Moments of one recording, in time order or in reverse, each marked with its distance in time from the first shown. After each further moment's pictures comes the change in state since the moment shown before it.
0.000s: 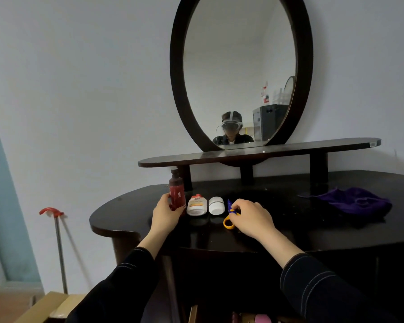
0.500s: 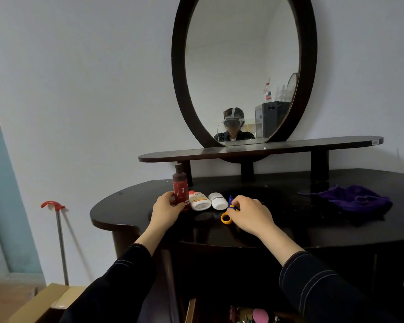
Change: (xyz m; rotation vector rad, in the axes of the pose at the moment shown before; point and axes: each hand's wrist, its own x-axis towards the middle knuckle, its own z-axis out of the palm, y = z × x) left_hand -0.006 0.004 -0.003 0.030 -0.049 0.024; right_hand -0.003 -0.001 -0.001 0.013 -0.004 0.006
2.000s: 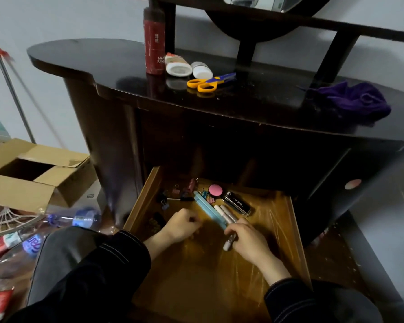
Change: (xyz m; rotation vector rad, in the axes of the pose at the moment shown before) left_hand -0.253 -0.150 0.201 0.012 -0.721 -0.226; right_hand -0.245 0.203 0.148 -0.122 -0.612 0.126
